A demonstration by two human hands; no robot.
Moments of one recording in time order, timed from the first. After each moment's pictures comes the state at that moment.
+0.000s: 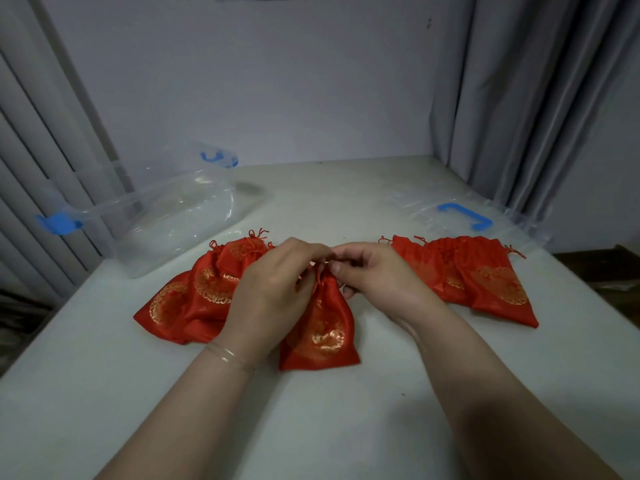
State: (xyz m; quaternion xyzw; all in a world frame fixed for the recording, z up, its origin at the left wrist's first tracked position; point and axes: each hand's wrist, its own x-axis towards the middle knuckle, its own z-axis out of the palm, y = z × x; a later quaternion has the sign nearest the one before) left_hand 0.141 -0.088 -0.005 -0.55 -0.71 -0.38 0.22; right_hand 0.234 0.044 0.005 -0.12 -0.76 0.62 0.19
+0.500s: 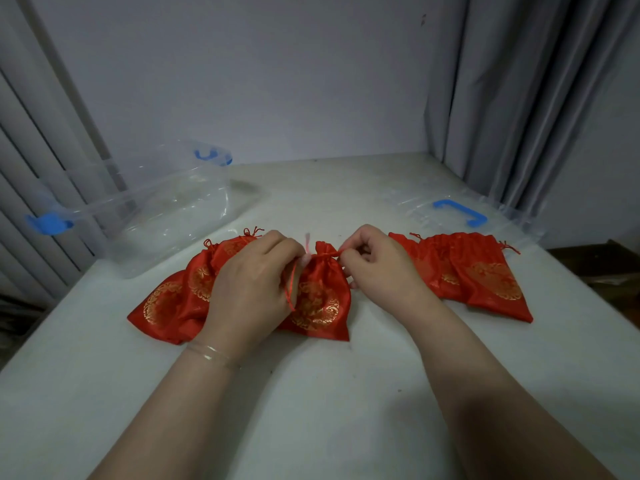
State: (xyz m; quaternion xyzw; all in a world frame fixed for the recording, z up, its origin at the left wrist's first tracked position) left_hand 0.134 -0.095 0.002 -0.52 -0.75 -0.31 0.25; right_hand 0.234 0.050 0.001 -0.22 -0.81 0.47 0.28
